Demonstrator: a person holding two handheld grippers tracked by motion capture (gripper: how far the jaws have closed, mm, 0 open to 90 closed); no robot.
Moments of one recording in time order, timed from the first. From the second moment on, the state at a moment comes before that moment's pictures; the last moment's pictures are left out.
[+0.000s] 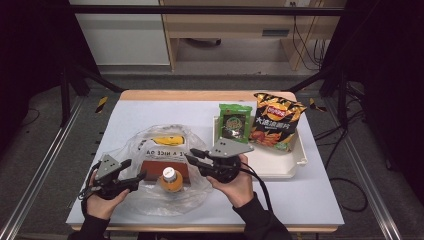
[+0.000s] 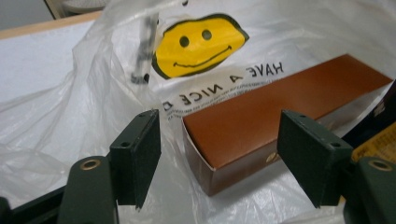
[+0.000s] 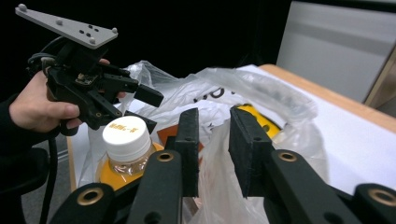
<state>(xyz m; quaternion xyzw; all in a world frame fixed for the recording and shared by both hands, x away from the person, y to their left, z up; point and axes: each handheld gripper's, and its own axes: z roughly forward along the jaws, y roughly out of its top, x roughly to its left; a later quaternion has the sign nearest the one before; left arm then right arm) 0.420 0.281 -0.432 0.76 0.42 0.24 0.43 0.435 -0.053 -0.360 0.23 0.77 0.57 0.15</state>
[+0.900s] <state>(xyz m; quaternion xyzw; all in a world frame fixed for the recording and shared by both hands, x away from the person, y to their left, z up) 0.429 0.279 -0.456 0.79 0.41 0.21 0.40 0.453 -0.012 -0.404 0.23 0.83 0.48 0.14</state>
